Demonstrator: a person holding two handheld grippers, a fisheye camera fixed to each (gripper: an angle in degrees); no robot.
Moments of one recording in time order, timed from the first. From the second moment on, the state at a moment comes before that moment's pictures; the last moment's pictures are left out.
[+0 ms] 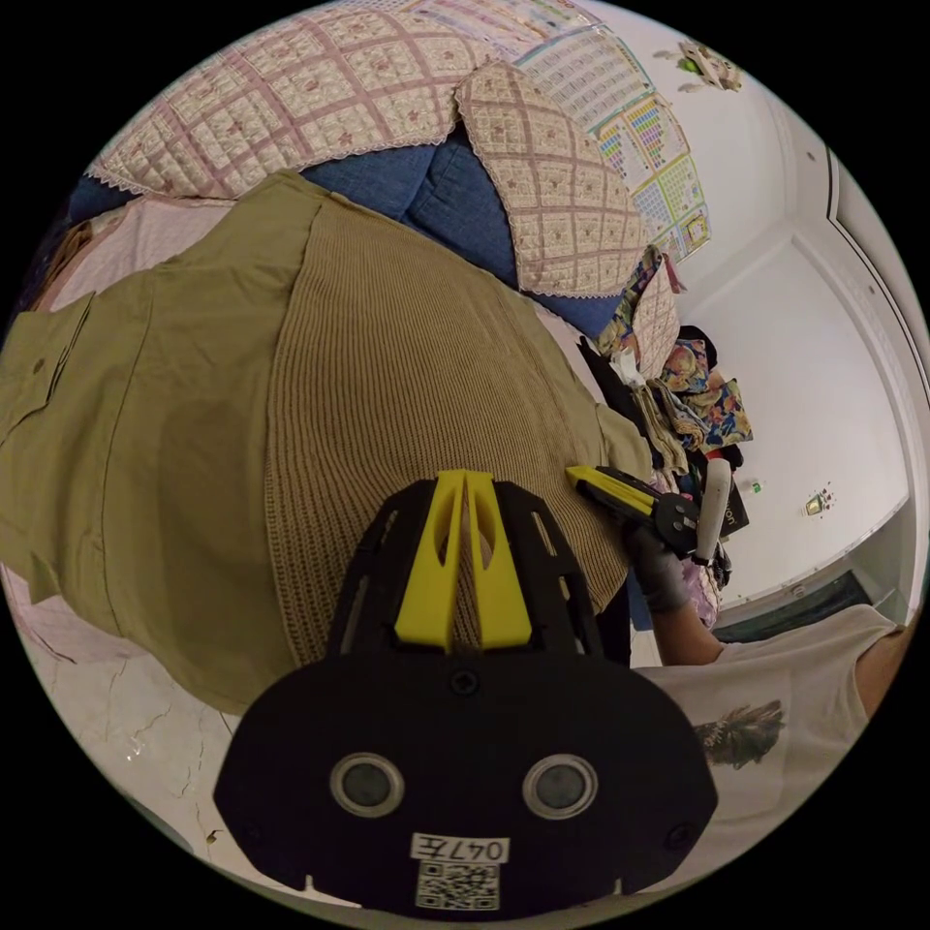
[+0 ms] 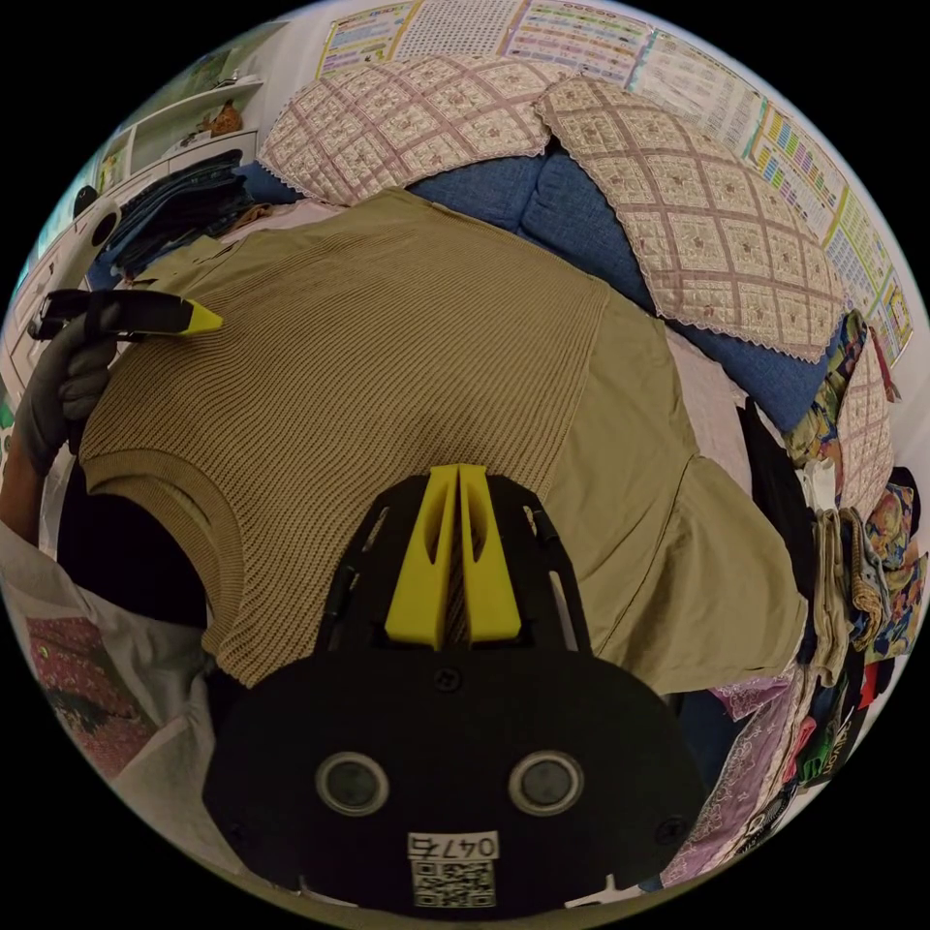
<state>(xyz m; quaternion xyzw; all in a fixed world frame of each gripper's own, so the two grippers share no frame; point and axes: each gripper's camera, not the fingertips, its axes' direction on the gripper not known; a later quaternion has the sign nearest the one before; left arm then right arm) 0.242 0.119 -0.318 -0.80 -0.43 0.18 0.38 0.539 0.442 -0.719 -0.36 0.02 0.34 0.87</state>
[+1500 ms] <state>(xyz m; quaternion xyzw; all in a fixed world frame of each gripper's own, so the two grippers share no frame) 0.167 0.086 -0.398 -0.80 -0.43 0.18 0.38 0.549 0.424 -0.705 -0.36 0.02 0.35 0.87</state>
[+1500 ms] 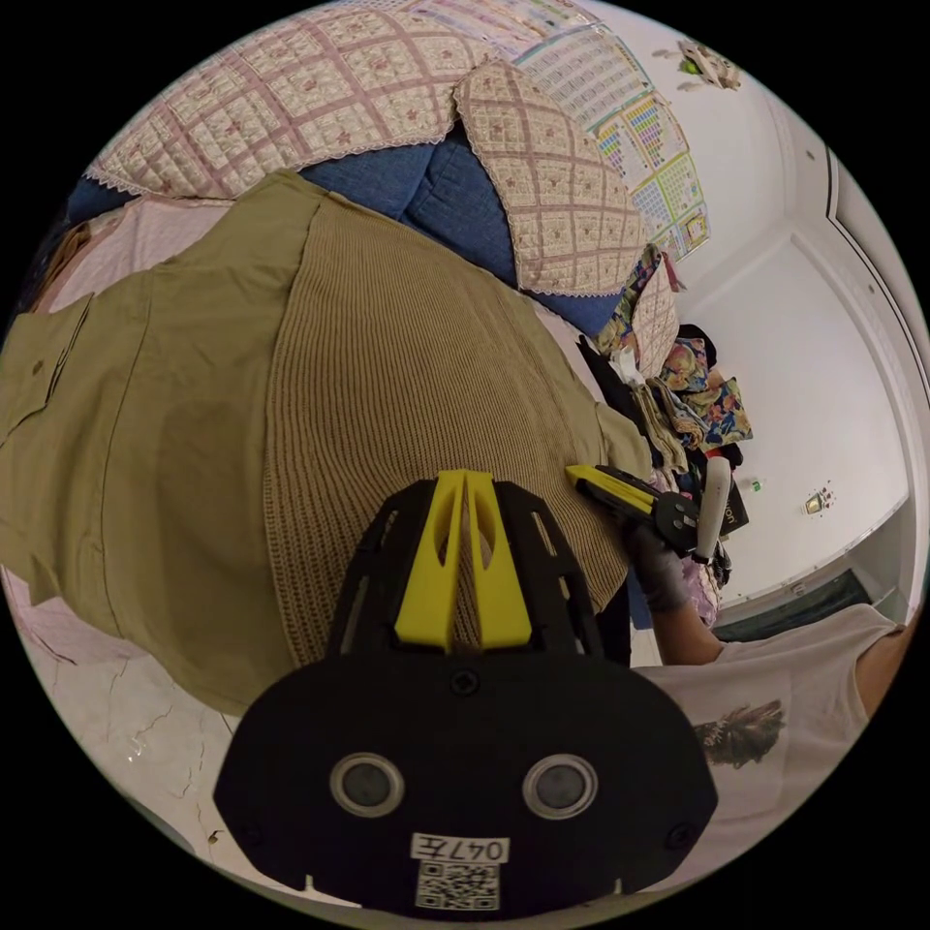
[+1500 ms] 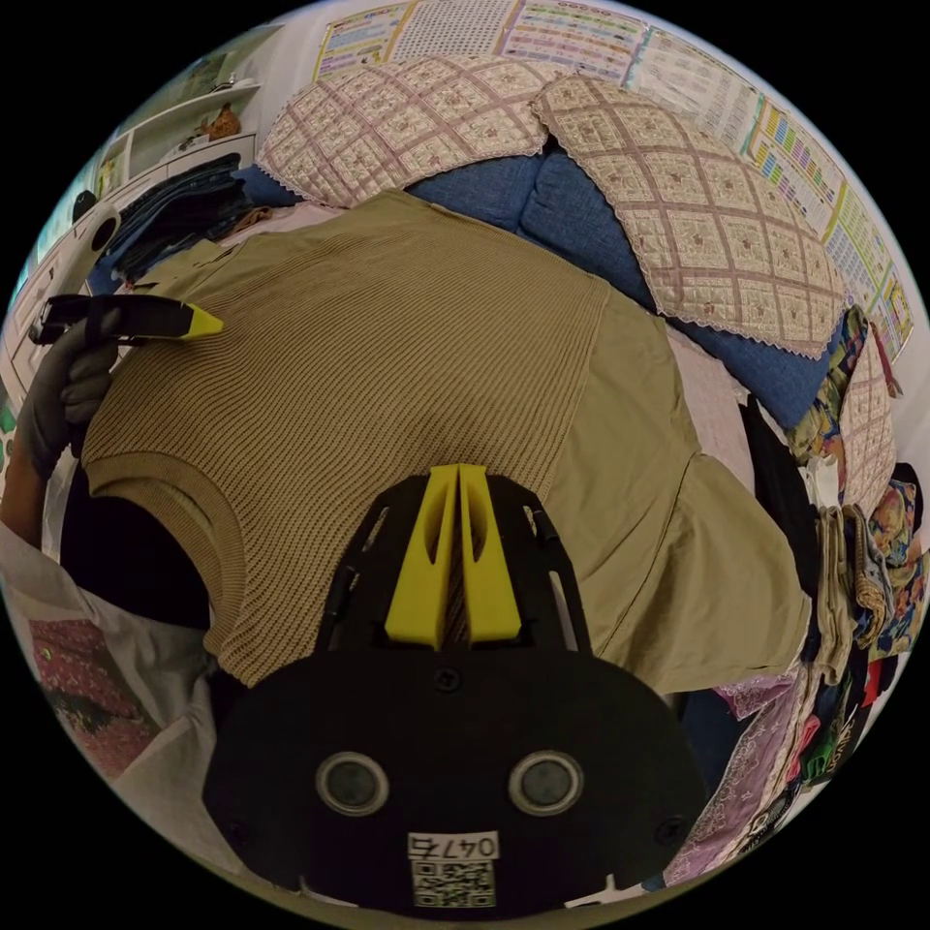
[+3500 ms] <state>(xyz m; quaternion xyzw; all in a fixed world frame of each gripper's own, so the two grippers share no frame) 0.267 -0.214 0.042 -0.67 -0.39 0.60 0.22 0.624 0.226 -0.766 -0.06 -0.02 0.33 0.94</state>
